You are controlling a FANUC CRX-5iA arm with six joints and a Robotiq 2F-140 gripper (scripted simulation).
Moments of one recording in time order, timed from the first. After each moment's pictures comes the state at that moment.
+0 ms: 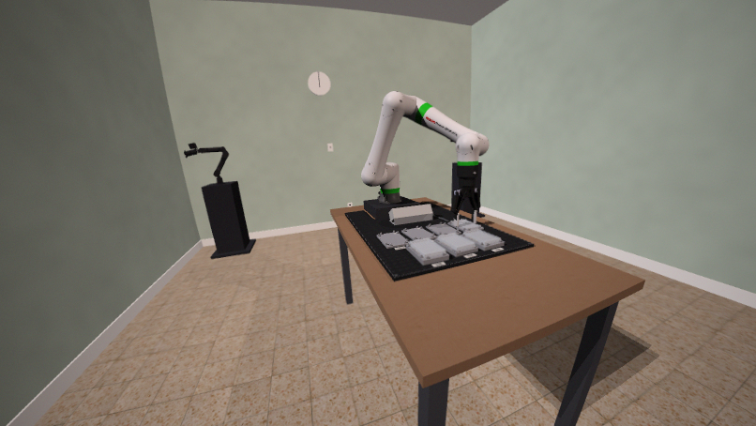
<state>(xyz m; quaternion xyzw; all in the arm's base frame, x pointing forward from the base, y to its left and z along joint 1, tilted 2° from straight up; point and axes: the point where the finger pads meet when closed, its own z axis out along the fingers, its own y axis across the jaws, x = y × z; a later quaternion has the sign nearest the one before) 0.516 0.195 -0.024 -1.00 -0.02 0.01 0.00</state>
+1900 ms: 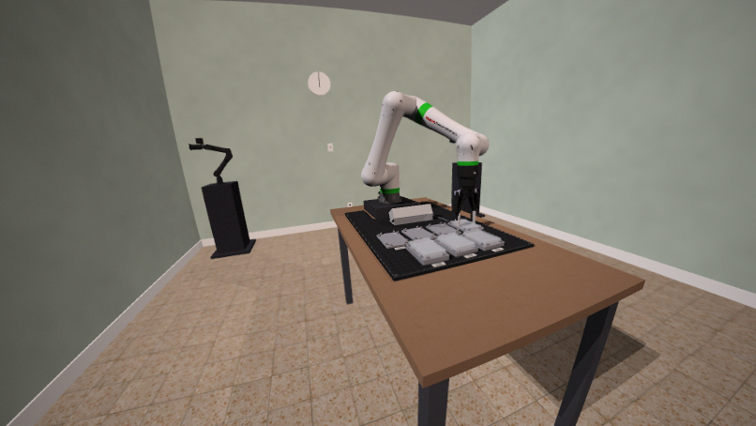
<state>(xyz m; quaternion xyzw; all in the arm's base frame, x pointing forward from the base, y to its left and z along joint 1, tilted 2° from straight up) 0.516 0.195 -0.024 -1.00 -0.02 0.01 0.00</state>
